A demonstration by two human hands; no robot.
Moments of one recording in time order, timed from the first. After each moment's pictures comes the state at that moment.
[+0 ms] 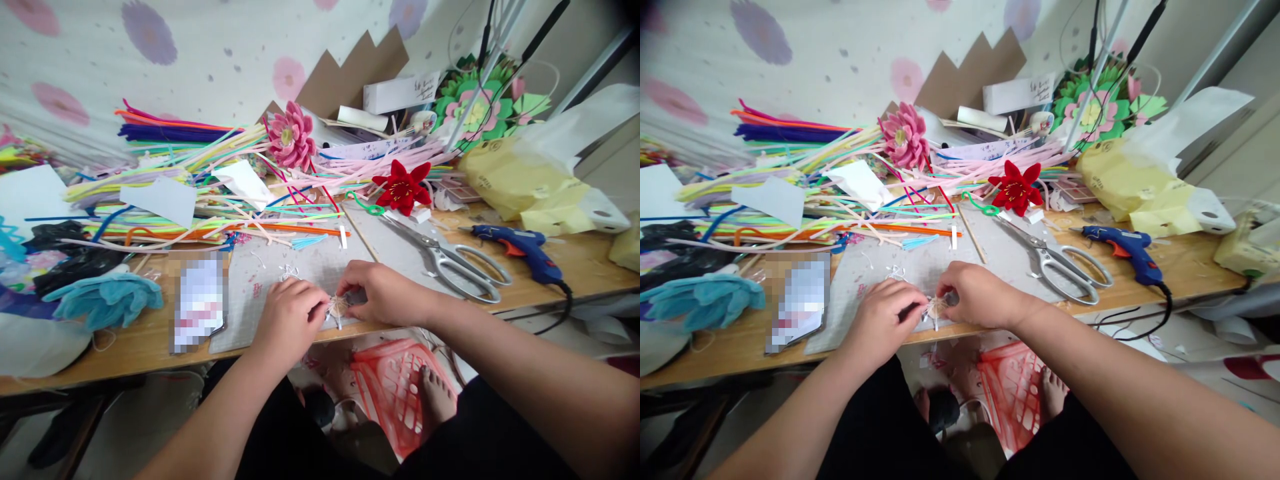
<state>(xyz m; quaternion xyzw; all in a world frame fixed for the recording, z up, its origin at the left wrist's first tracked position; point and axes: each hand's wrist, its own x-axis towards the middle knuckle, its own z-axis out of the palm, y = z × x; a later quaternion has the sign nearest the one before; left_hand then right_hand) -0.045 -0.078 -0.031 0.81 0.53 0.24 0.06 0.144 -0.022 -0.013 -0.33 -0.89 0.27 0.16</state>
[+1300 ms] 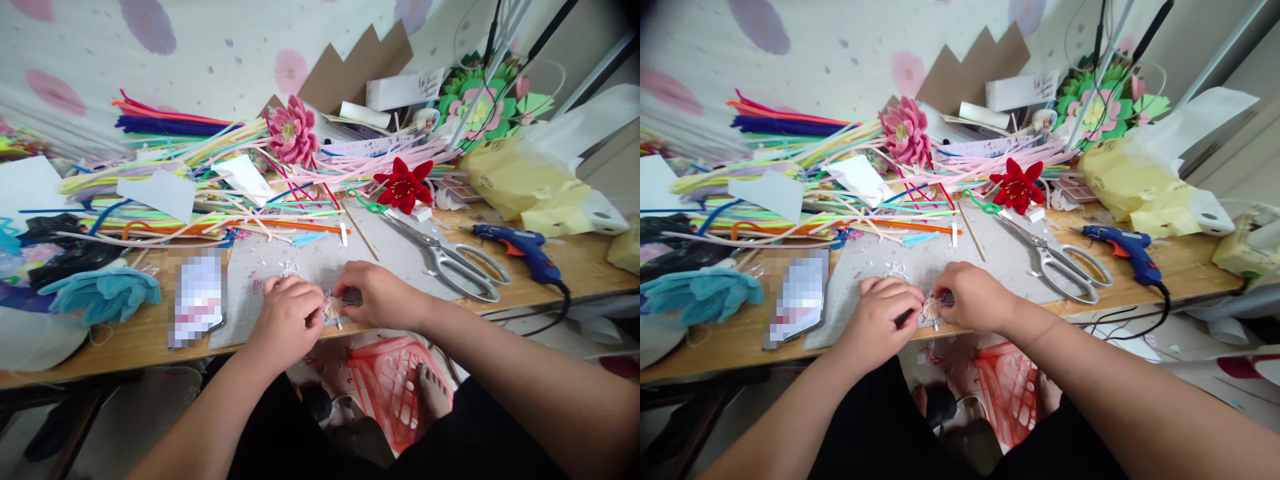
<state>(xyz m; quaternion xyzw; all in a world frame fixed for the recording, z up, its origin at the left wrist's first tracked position) -0.050 -0.083 -0.031 0.83 0.50 0.25 0.03 0.136 -0.028 -0.019 -0.33 -0.90 0.25 0.16</state>
